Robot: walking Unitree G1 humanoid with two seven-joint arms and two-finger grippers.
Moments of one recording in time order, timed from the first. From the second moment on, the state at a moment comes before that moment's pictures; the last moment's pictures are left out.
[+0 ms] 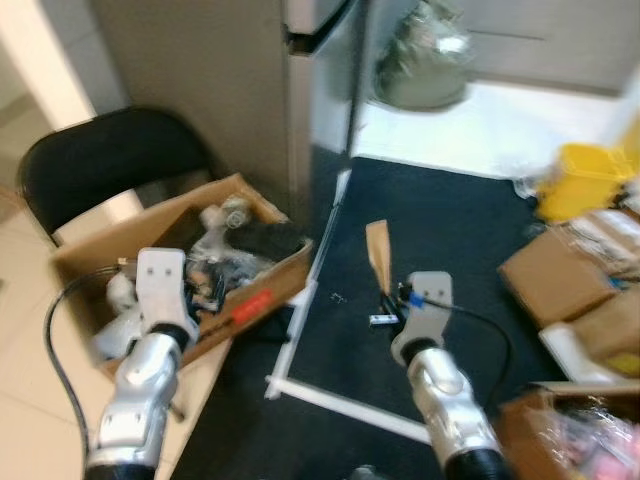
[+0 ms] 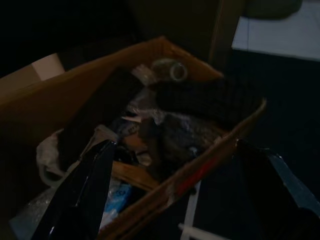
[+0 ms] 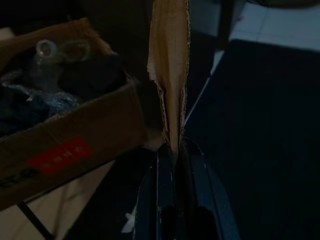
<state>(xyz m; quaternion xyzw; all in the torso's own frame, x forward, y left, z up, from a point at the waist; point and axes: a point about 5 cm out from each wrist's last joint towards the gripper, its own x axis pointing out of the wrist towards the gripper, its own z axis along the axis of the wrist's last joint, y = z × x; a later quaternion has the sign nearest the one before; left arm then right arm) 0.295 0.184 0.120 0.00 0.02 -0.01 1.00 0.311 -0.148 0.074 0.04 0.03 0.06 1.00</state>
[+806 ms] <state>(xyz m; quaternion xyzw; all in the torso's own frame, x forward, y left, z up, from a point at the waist) 0.295 0.190 0.122 0.00 0.02 0.00 1.00 0.315 -0.137 0.079 0.05 0.02 0.07 1.00</state>
